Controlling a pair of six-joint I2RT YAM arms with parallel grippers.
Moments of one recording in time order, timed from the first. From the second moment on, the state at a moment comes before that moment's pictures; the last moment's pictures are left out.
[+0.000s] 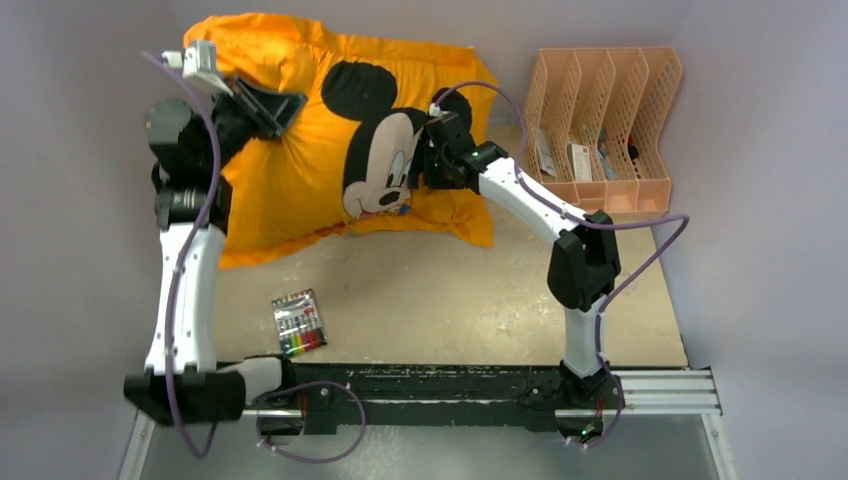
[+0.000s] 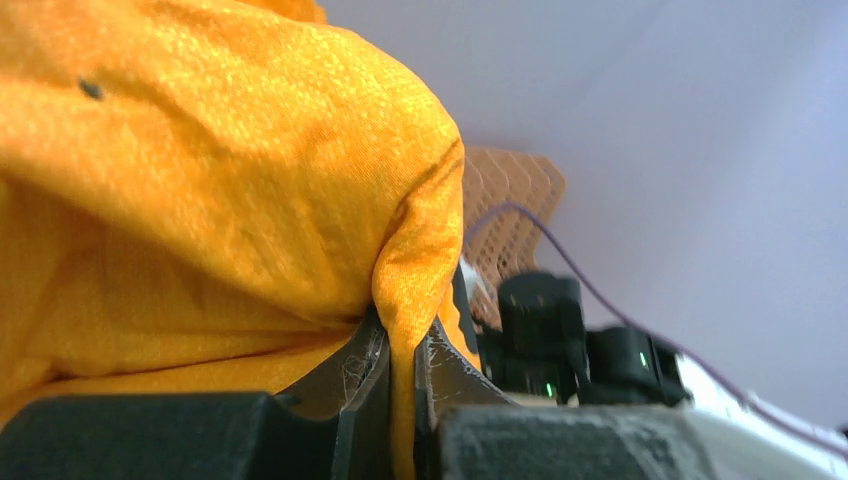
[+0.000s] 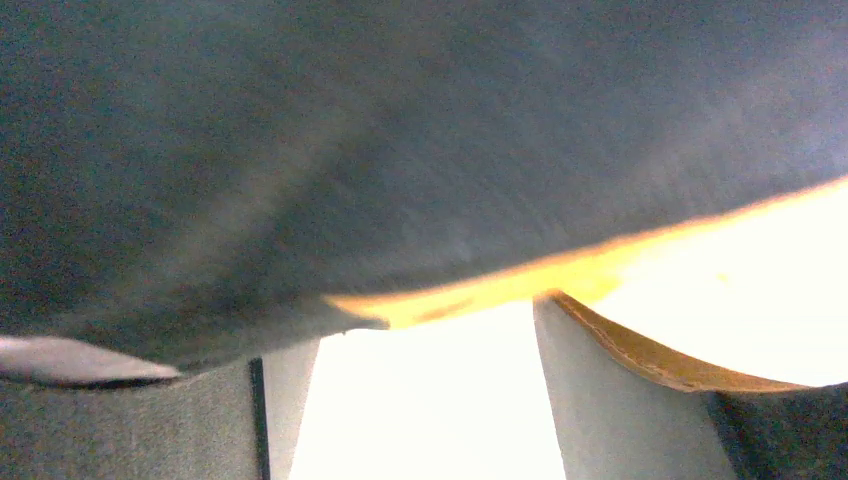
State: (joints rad) left arm 0.08 1.29 1.50 -0.08 0.64 -0.68; right arm 0.62 1.99 1.84 -0.63 0.09 0.49
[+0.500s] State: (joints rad) left arm -0.46 0.96 1.11 -0.25 0.27 -0.36; right arm 0.59 1.52 1.37 -0.58 0.12 0.55
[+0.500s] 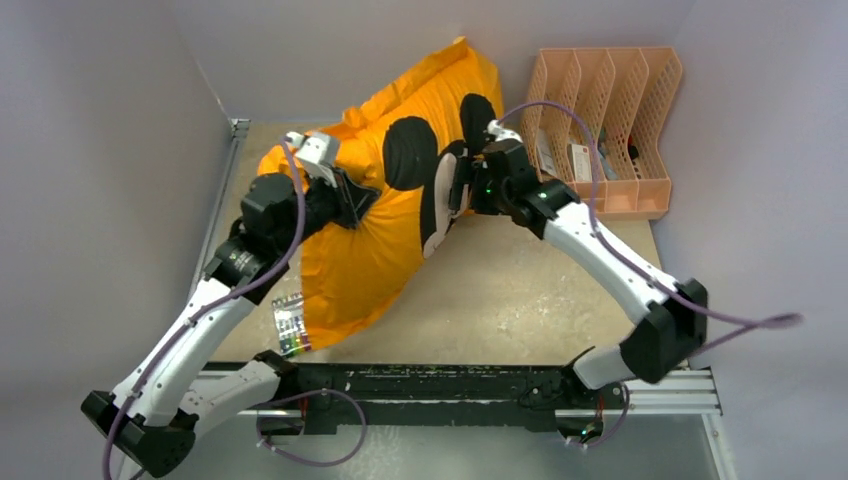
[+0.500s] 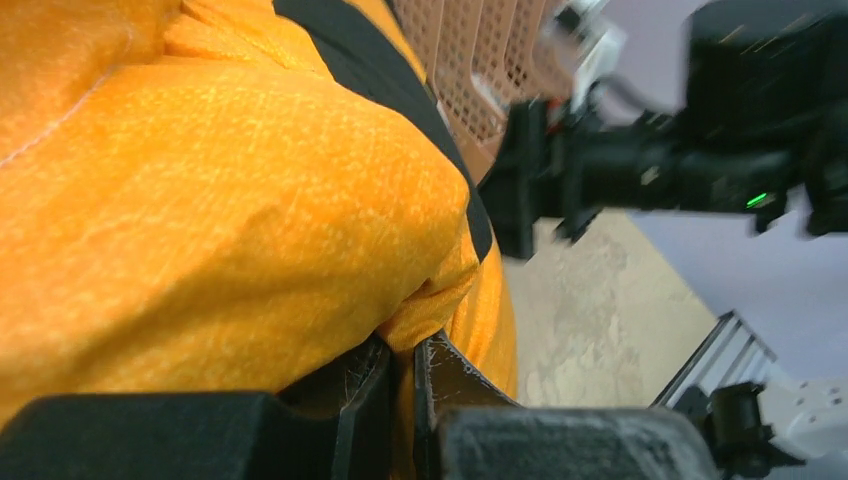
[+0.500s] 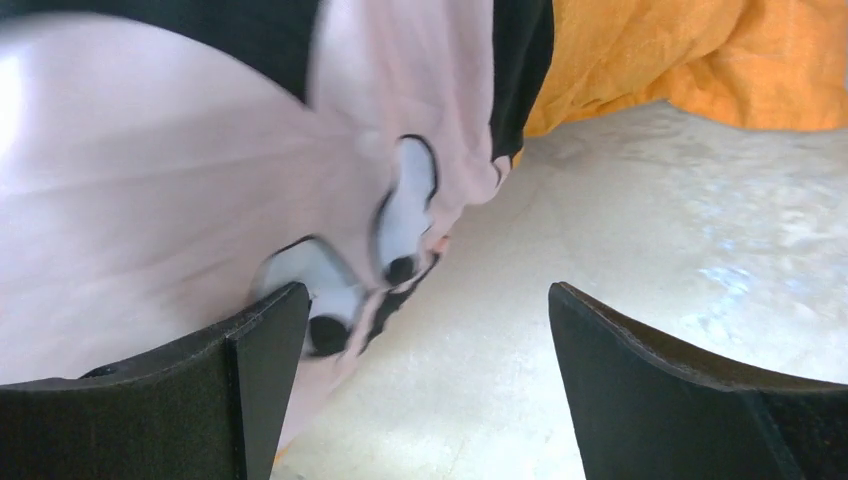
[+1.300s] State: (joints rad) left arm -1.41 1.12 0.91 -0.25 -0.57 -0.34; right arm 0.50 1.26 1.38 -0.63 0.12 0.63
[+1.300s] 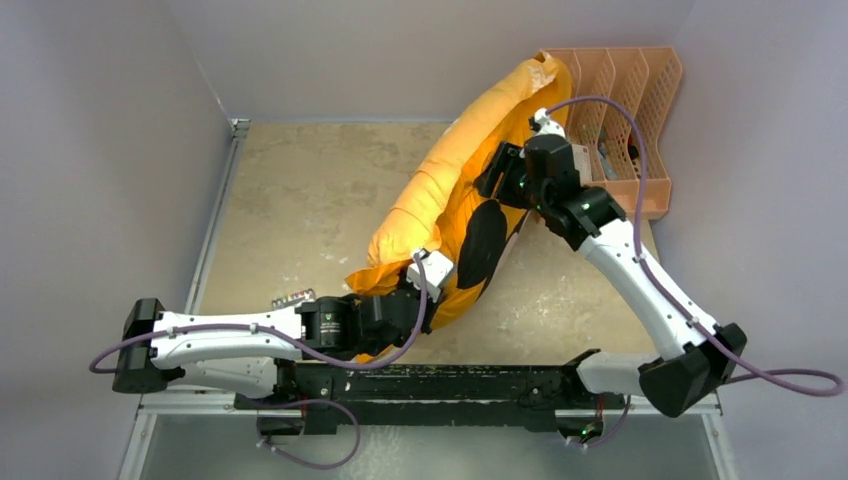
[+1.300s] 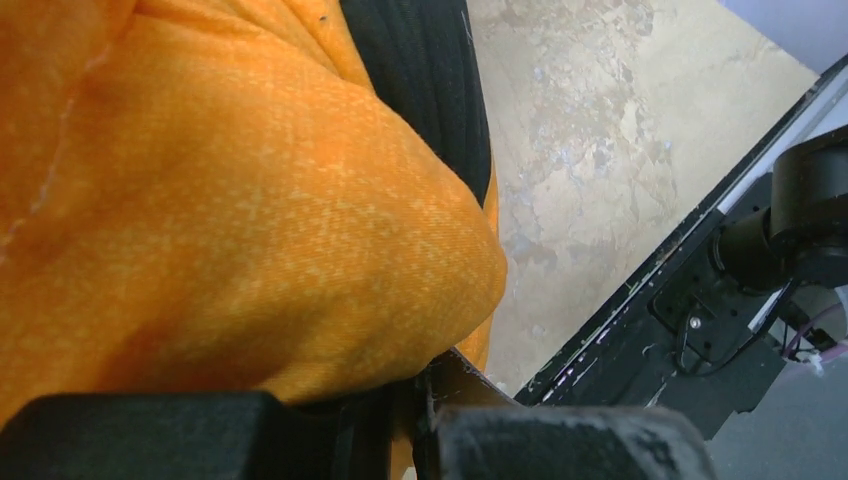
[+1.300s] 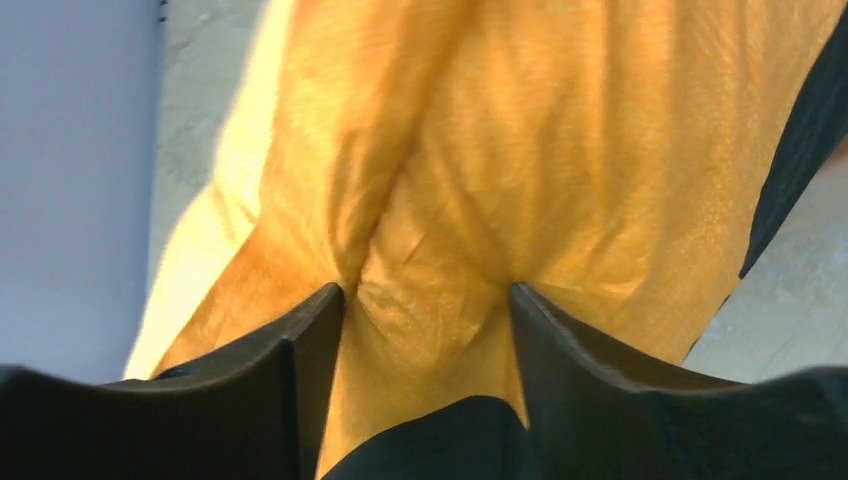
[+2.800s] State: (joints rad) left arm -1.06 1.03 0.98 -0.65 -0.73 -0.72; right arm 0.67 0.80 0.96 -0.61 0.12 0.67
